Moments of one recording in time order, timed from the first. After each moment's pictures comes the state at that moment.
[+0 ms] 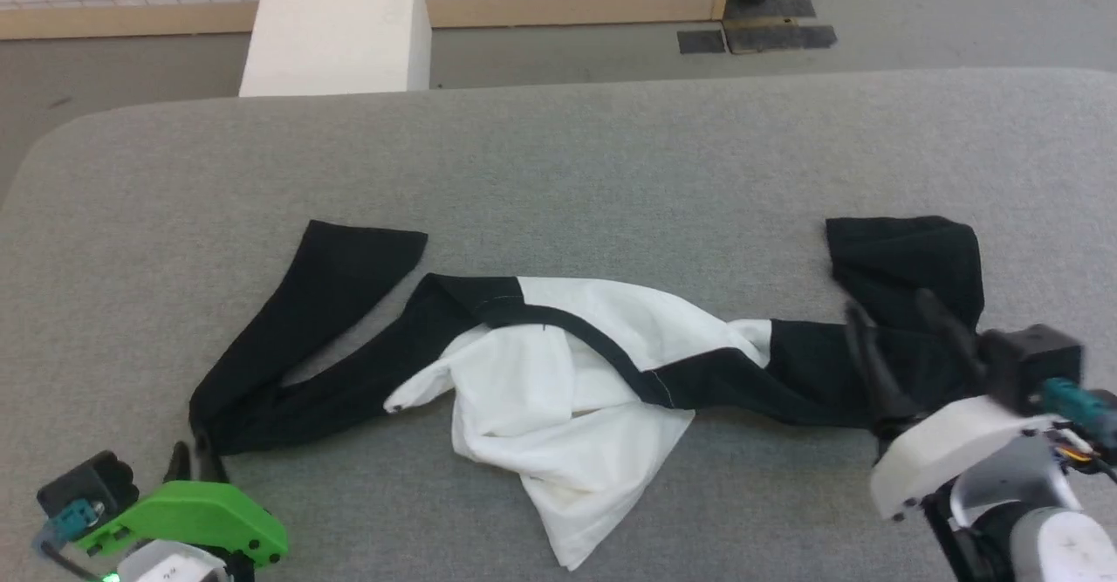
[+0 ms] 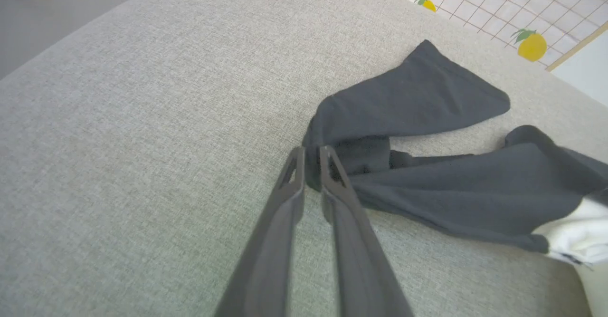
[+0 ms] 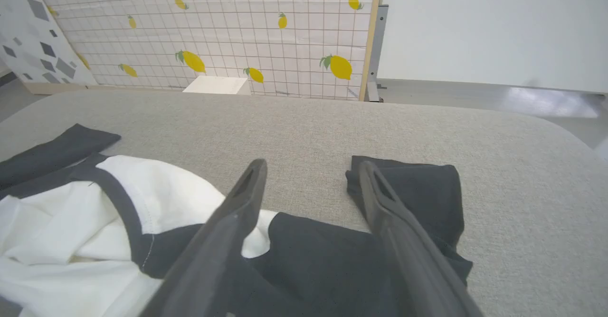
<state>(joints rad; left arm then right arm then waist) 0.04 0.39 -0.19 0.05 -0.81 0.46 -0.07 -0.03 -0.07 -0.03 -0.15 0.12 0.13 0.21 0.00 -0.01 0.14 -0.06</state>
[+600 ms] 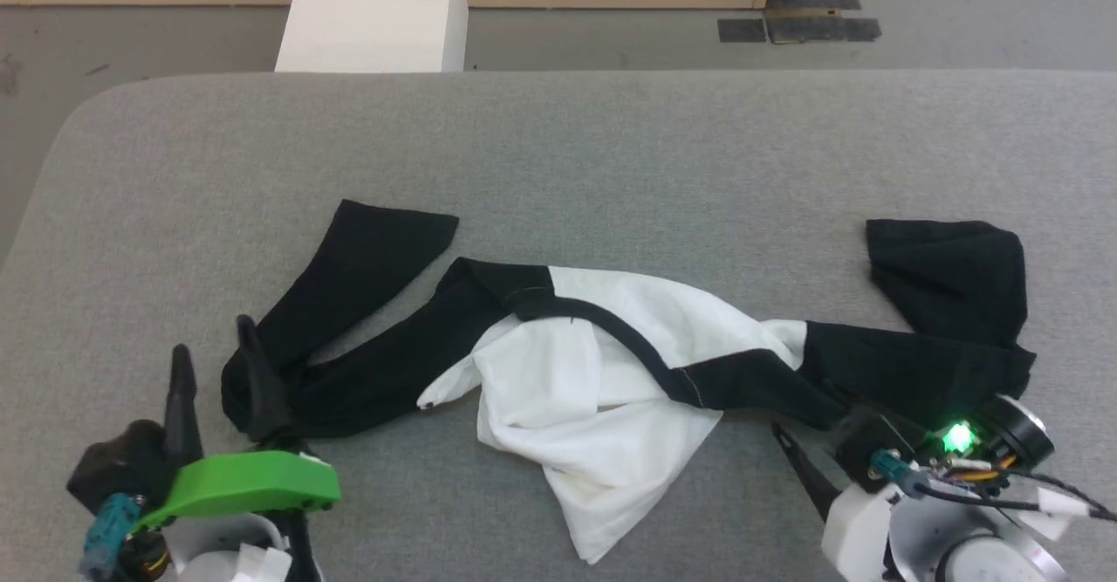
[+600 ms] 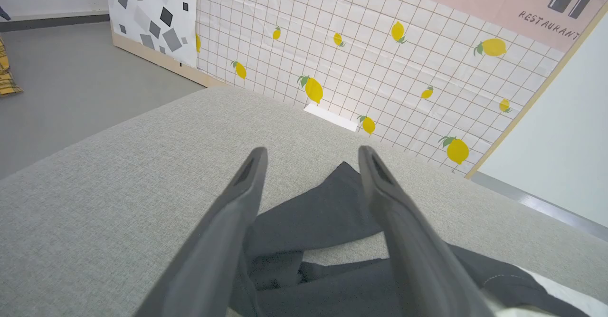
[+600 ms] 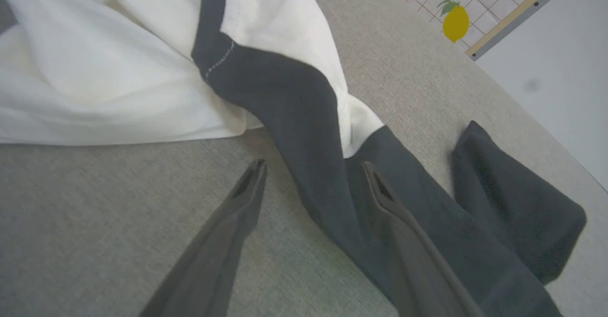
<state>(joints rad) 0.00 0.12 -0.02 -0.05 -0.47 0.24 -0.26 -0.07 -0.40 0.38 0.02 -0.03 0.13 0.21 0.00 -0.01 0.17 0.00</state>
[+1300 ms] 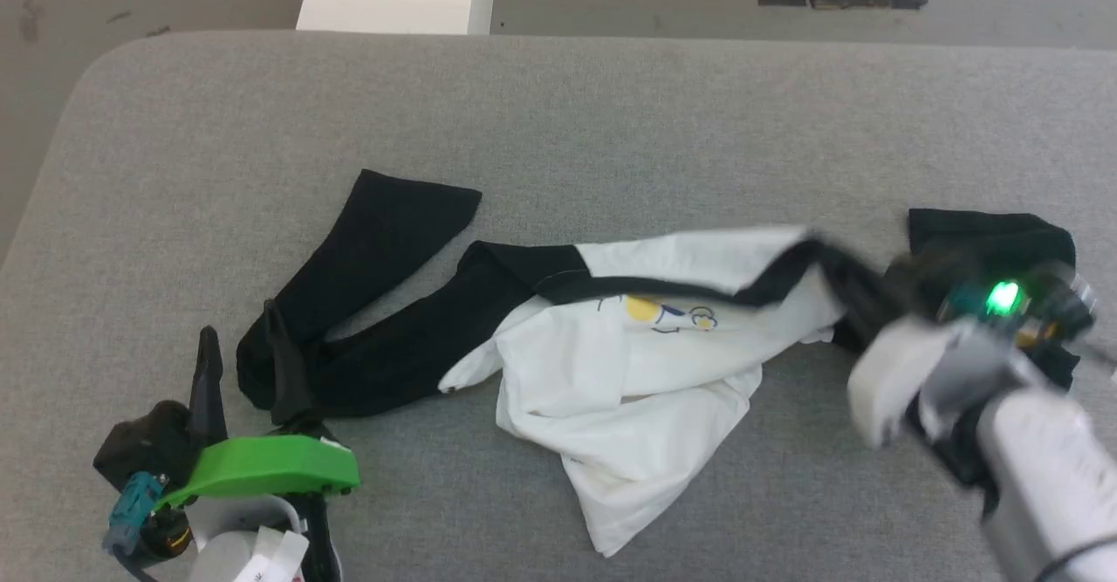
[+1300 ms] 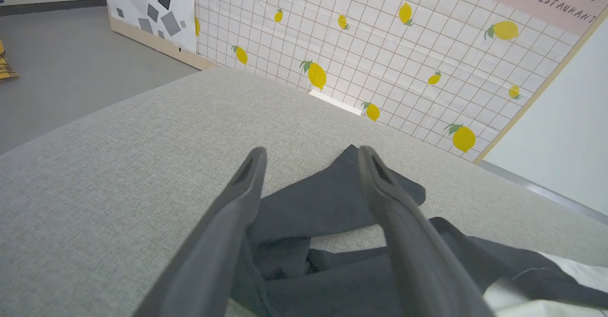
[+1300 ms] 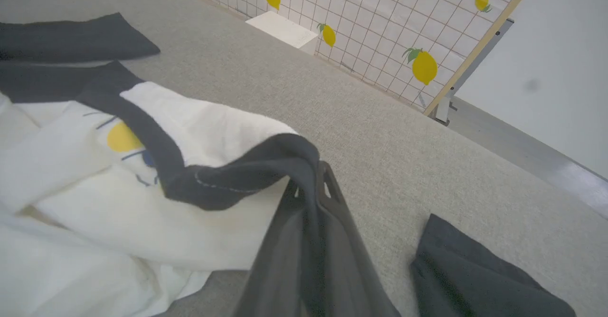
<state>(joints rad) -0.05 0.05 0.01 0.02 -0.42 0.15 -0.26 -0.31 -0.34 0.28 0.11 0.13 0.13 0.18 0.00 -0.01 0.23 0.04</state>
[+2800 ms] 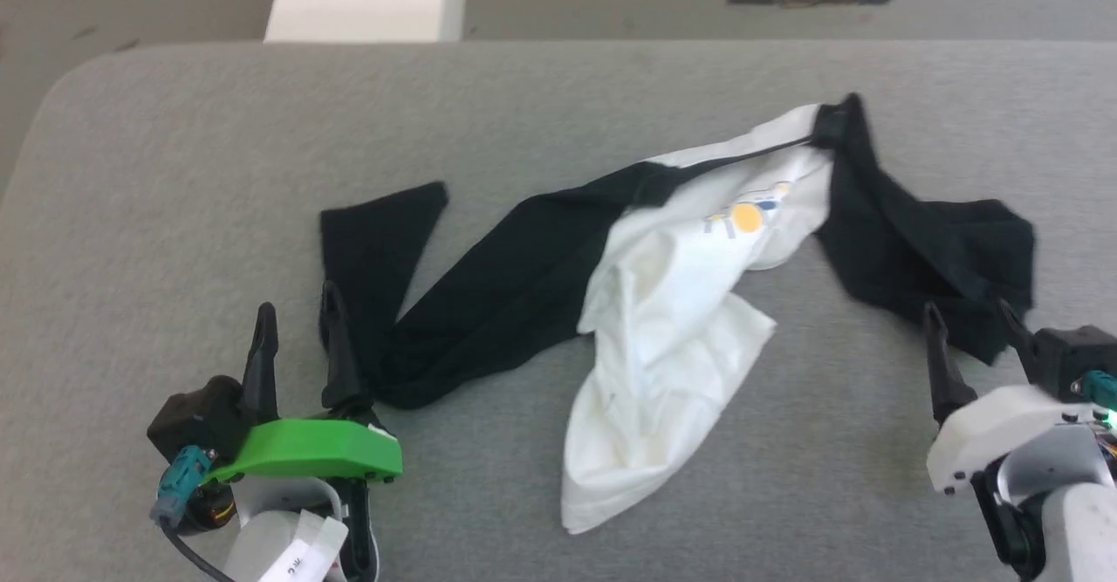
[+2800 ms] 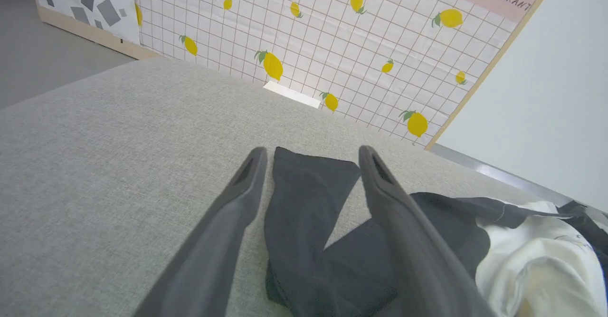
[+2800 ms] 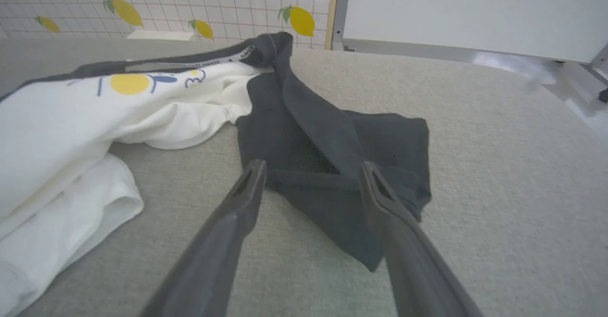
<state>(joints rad) -0.10 0.05 -0.08 0.05 -0.43 0.14 -0.26 -0.14 -0.11 -0.17 0.18 0.03 0.13 0.04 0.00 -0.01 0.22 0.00</state>
